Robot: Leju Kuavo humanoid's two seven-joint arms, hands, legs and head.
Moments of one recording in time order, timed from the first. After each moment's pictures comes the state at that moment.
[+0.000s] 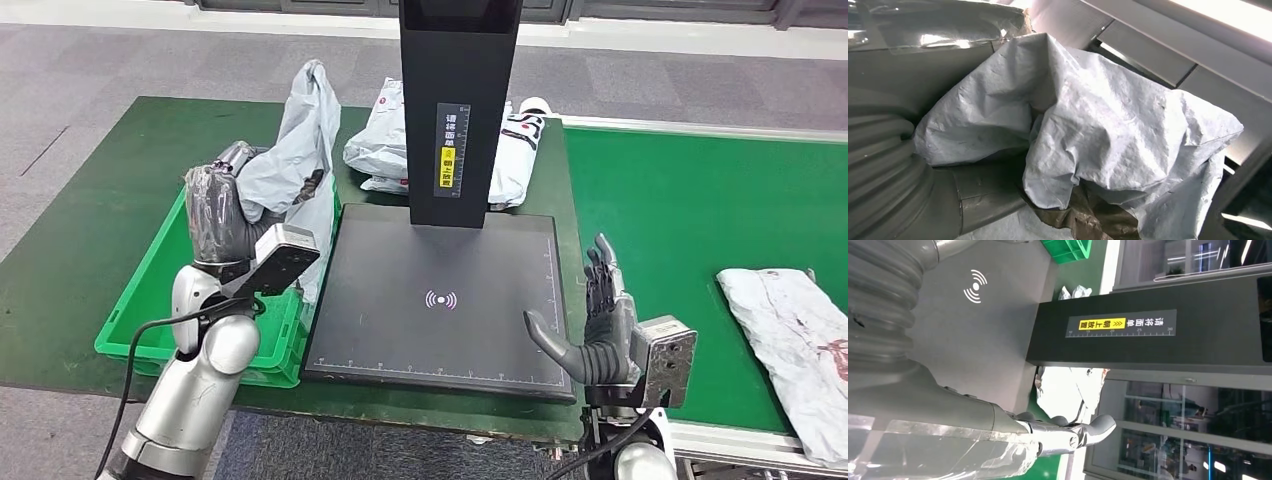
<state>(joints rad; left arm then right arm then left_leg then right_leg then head) -0.40 -0.03 -0.32 -1.50 -0.76 0.59 -0.22 0.08 0.06 0.19 -1.75 -0.01 -0.10 -0.21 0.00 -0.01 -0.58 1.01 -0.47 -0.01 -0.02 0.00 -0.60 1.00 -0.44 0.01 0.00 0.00</state>
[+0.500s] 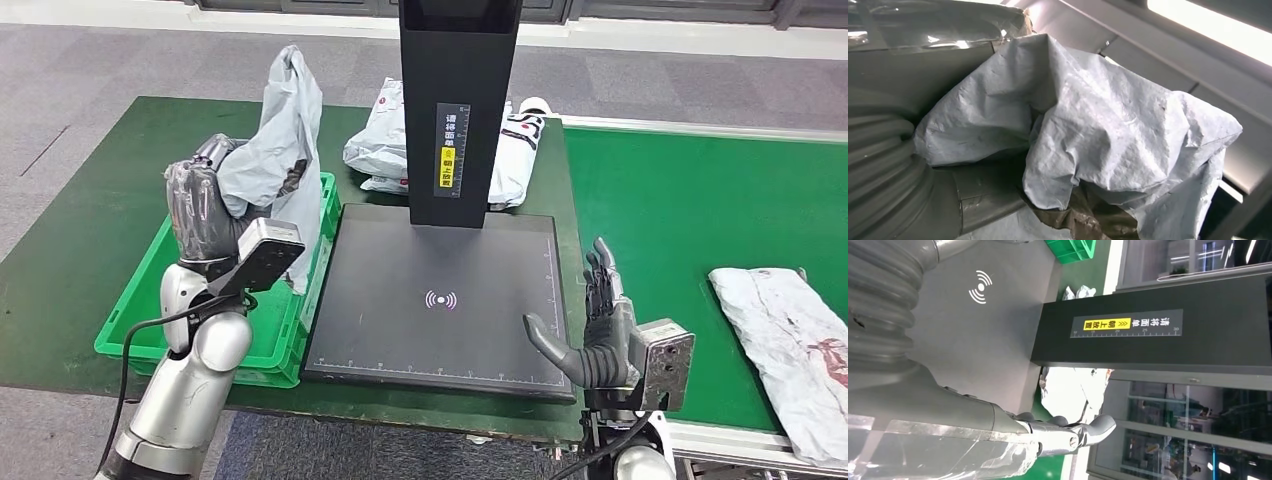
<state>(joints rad) -0.40 -0.03 -0.29 -1.53 -0.74 0.62 -0.23 0.09 0.06 0.19 -1.75 -0.01 -0.10 -0.21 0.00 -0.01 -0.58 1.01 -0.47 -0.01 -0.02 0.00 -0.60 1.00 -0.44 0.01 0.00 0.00</state>
